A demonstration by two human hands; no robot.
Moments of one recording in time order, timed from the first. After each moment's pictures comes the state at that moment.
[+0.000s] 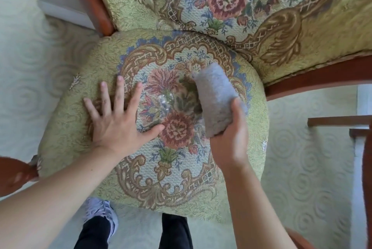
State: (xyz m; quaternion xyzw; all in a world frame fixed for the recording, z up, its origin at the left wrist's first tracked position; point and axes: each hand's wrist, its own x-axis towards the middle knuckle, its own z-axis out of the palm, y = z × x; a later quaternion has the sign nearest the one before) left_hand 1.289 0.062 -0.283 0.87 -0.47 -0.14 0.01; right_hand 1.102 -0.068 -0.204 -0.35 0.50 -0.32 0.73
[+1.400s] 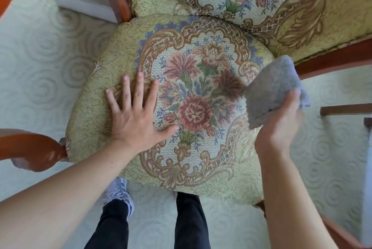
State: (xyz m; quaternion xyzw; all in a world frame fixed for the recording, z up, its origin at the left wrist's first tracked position) left_hand 1.282 0.091 -0.286 0.85 -0.52 -0.11 -0.01; right_hand 1.079 -0.072 -0.183 -0.40 0.68 -0.43 0.44
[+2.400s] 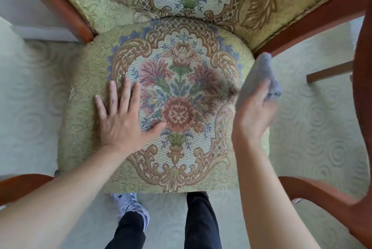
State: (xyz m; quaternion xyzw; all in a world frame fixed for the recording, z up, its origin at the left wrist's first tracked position) left_hand 1.298 0.065 -0.271 0.81 -0.57 -0.15 -0.03; right_hand 1.091 -0.061 -0.186 -0.37 0.76 -0.45 0.31
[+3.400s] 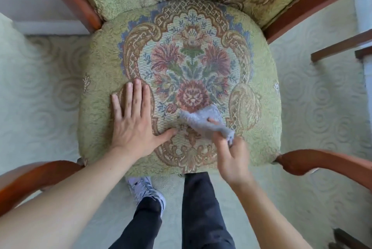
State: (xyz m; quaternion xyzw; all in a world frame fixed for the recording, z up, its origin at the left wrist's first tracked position) left_hand 1.303 0.109 -0.272 0.75 -0.64 -0.15 -0.05; right_hand 1.073 0.080 -0.206 -0.65 0.60 -0.18 0.43
